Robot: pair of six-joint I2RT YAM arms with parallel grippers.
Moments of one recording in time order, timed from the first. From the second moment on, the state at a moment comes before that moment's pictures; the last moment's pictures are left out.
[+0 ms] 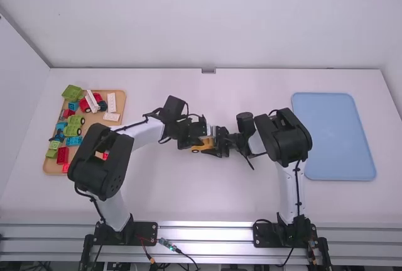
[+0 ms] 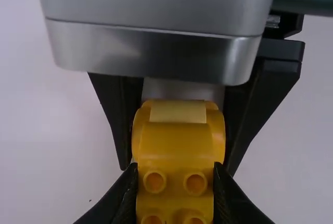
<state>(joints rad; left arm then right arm) -0.35 1.83 0.99 -0.28 0.57 1.01 0.33 2.27 0.82 0.70 -1.10 -0.79</state>
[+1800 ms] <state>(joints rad) -0.40 1.88 1.03 -0.30 0.50 0.99 0.33 2.27 0.82 0.70 -1.10 -0.79</state>
